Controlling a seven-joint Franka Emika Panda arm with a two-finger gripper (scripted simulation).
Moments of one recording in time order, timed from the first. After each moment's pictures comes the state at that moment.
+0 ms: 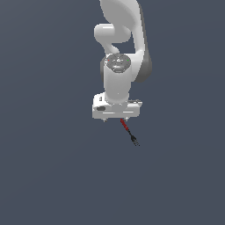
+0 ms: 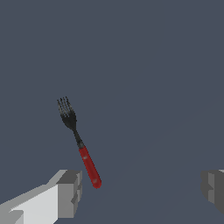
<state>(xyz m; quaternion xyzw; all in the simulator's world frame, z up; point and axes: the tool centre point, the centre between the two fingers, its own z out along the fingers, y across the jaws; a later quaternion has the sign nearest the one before) -0.005 0.014 0.165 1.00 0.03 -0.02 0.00</state>
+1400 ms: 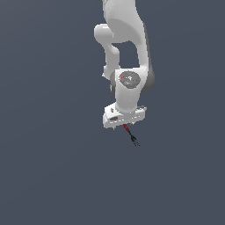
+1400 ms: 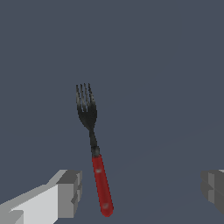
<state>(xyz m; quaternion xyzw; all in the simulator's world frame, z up) -0.011 0.055 0.104 0.99 0.13 0.00 0.00</state>
